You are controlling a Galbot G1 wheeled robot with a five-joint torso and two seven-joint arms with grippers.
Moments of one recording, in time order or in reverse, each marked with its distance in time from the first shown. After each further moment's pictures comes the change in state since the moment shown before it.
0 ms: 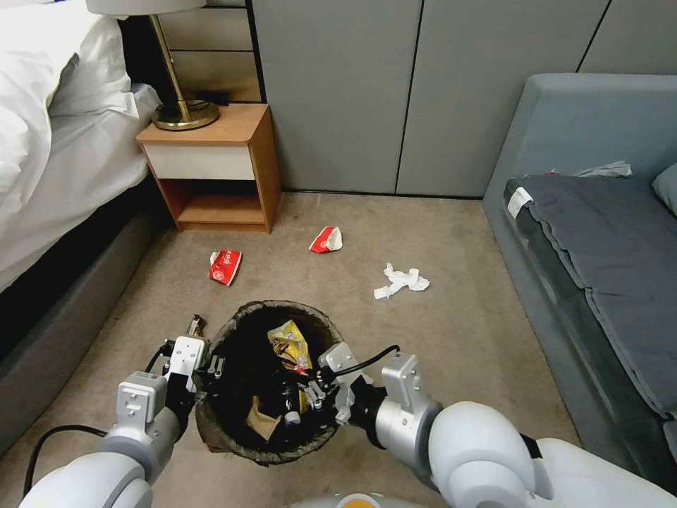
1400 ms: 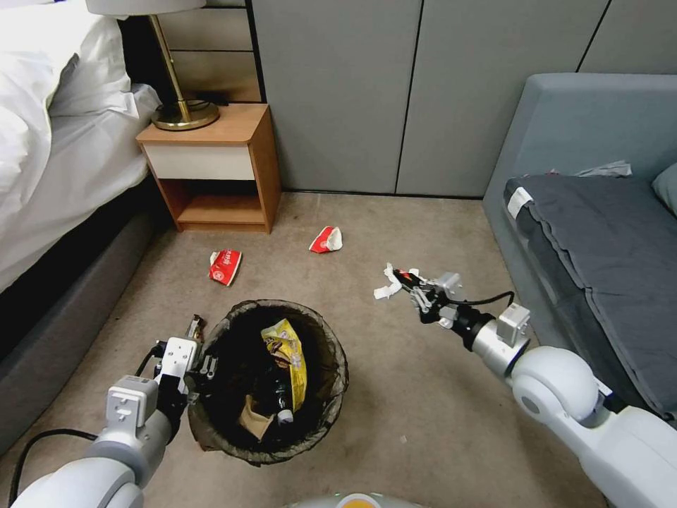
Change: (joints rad) left arm 0.031 -0.007 -0.035 0.001 0.021 -0.043 0.023; right arm -0.331 -0.131 0.653 -0.166 -0.305 0.322 -0.488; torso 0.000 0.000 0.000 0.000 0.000
